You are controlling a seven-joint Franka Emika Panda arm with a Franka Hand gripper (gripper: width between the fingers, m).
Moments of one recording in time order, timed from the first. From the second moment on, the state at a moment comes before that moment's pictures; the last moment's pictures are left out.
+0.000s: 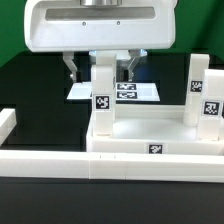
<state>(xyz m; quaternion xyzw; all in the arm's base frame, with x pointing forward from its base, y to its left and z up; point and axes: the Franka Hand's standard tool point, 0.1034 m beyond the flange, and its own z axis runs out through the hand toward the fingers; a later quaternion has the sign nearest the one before) 0.591 -0.055 0.112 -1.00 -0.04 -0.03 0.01</state>
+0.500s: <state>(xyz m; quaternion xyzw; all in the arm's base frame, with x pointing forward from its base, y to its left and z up) 0.591 -0.056 0.112 -1.00 -0.03 -0.03 0.01</state>
